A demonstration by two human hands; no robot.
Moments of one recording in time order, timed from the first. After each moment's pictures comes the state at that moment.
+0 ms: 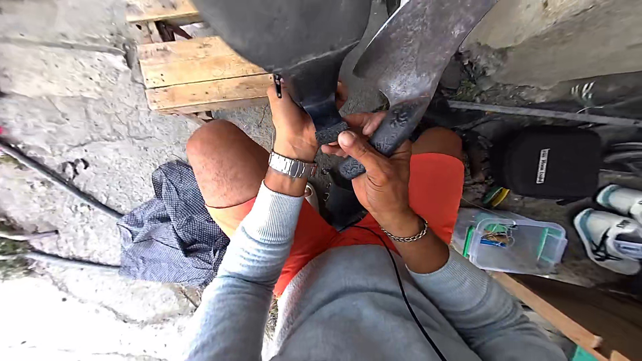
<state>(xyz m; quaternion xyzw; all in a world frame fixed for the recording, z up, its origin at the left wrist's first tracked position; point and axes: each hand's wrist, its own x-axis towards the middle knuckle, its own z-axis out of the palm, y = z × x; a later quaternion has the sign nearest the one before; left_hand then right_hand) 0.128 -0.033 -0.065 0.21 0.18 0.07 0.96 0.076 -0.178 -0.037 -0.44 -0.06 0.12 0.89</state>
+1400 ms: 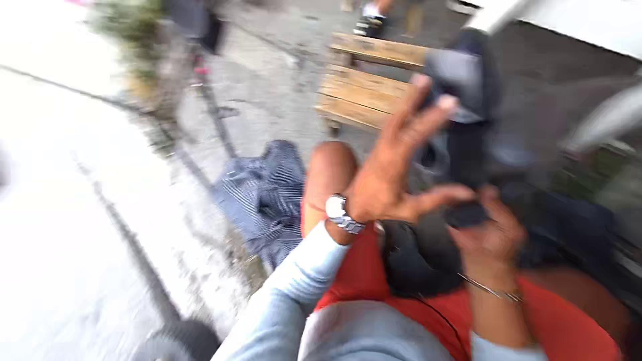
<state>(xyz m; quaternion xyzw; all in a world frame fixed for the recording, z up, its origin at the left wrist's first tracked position) 0.029 0.049 0.001 0.84 0.01 0.38 0.40 0.111 -0.124 -0.099 -0.30 -0.07 0.33 0.89</state>
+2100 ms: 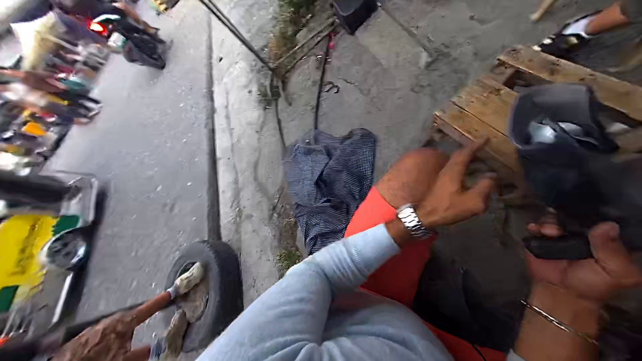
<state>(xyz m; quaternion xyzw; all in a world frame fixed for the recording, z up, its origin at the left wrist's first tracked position) -0.007 0.061 -0.041 0.70 0.31 0.28 0.58 0.132 -0.072 -0.118 -0.29 -0.16 0.44 0.84</state>
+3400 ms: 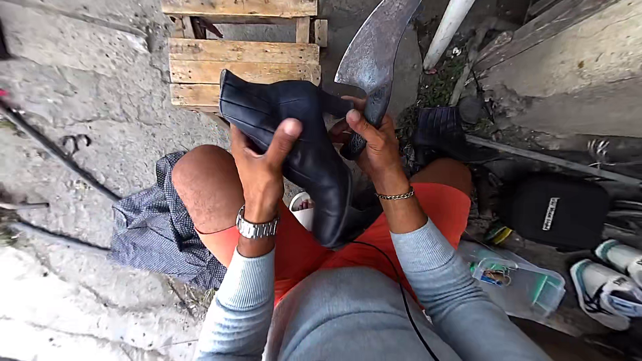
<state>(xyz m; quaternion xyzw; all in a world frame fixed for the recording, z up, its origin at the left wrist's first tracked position) 0.030 0.021 -0.050 0.66 0.25 0.26 0.66 0.162 -0.120 -0.111 -0.41 -0.10 0.29 0.86</state>
